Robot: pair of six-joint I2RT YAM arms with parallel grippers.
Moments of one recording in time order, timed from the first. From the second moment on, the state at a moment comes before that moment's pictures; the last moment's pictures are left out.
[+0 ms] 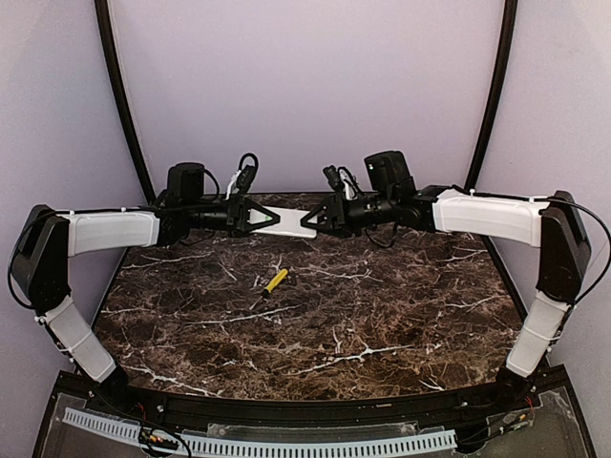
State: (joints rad) left arm -0.46 1.65 1.08 0.24 1.00 -0.67; right arm 0.72 1.75 1.35 -0.09 -0.62 0.63
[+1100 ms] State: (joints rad) left arm -0.45 1.65 1.08 0.24 1.00 -0.67; right arm 0.72 1.77 1.35 -0.04 -0.63 0.66
